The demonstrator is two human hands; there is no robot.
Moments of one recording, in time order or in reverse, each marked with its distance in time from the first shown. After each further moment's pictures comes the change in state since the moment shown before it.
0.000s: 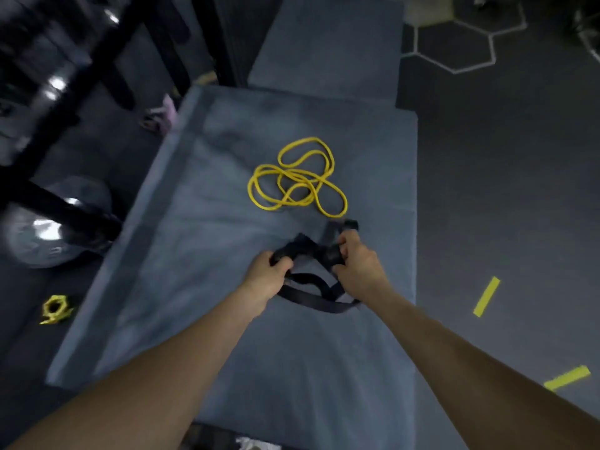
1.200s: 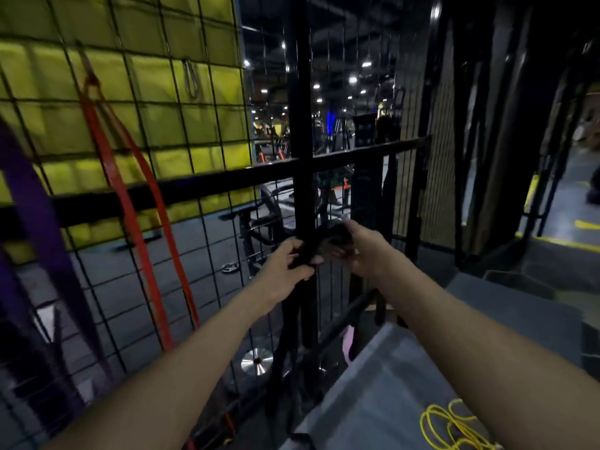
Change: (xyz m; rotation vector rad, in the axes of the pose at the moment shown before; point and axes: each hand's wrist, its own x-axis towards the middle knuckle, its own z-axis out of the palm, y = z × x) left_hand -0.404 0.202 -0.405 -0.112 0.432 0.785; right_hand -0.269 -0.554 -0.125 1.144 -0.517 -0.380
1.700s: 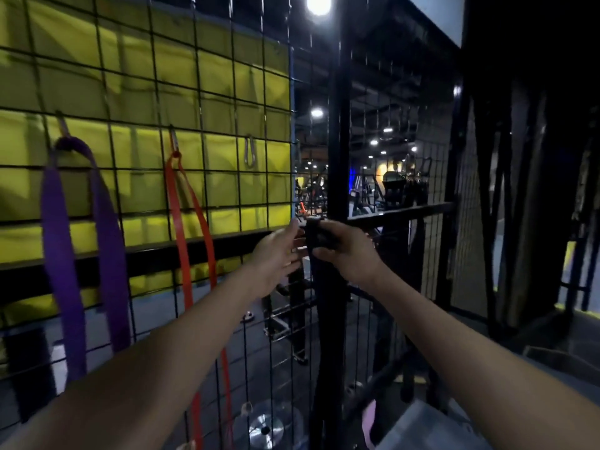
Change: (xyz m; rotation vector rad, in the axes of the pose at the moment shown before) left_hand 0.018 0.097 -0.089 -0.346 0.180 0.017; right_hand -0.009 -0.038 0.095 -0.910 -0.299 -0.877
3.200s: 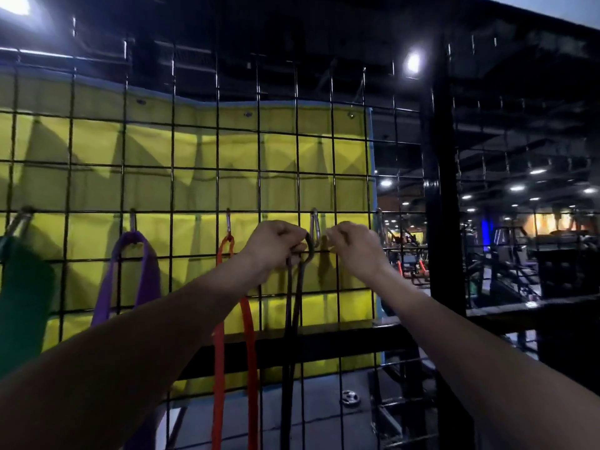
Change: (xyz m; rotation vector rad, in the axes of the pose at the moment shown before) left_hand 0.096 0.117 -0.067 0.519 0.511 0.333; right_hand 0.205 -0.016 0.049 -0.002 -0.016 -0.339
